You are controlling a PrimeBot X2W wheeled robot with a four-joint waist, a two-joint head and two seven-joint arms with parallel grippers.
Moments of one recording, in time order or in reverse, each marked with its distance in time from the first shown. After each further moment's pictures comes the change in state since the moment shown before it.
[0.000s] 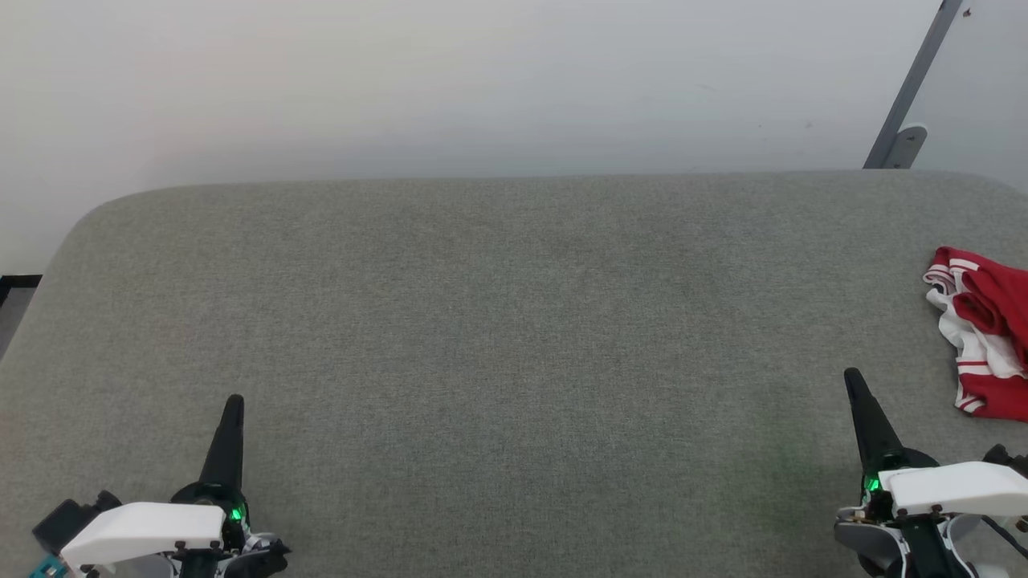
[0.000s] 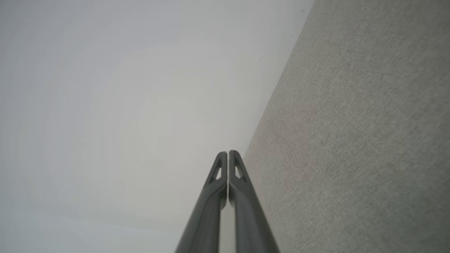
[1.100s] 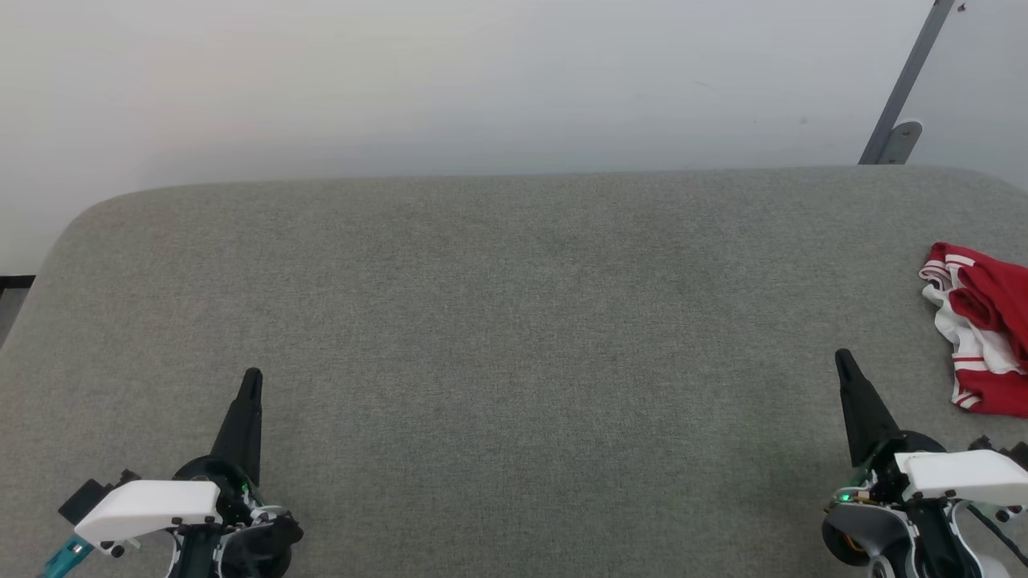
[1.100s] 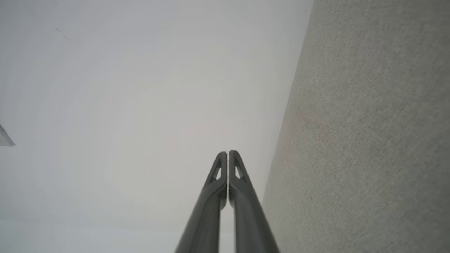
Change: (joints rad) left arm -0.059 -0.013 -0.008 0.026 -0.206 0.000 0.065; right arm -0.030 0.020 -0.009 -0.004 0.233 0.000 0.066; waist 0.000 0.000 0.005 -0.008
